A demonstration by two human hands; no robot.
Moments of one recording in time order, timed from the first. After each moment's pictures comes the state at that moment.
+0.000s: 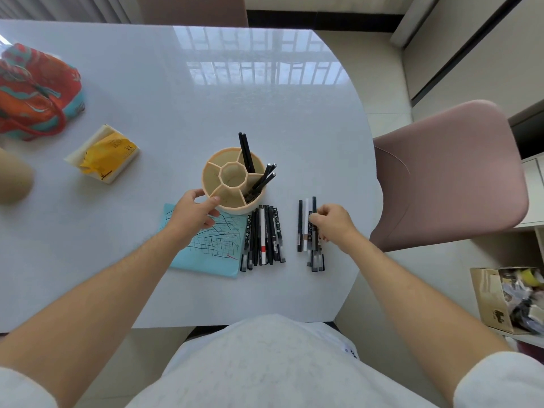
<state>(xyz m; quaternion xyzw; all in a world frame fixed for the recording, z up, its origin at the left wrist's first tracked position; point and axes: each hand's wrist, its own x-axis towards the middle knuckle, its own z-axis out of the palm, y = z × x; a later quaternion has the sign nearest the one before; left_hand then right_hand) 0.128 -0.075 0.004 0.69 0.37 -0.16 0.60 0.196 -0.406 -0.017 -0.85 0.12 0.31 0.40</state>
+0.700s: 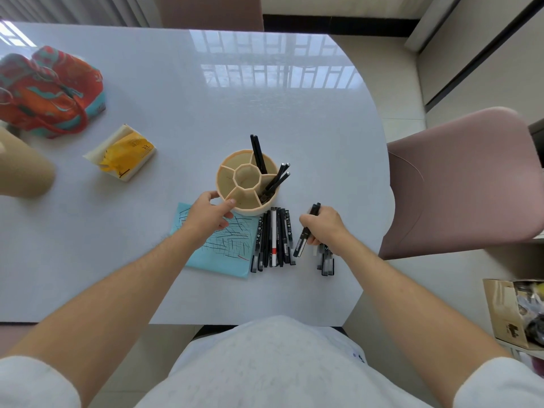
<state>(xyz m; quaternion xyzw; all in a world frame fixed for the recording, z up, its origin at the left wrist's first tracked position) 0.126 -0.078 0.004 0.71 0.36 -0.16 0.59 0.190 -0.357 -0.003 -0.82 0.12 0.36 0.42</state>
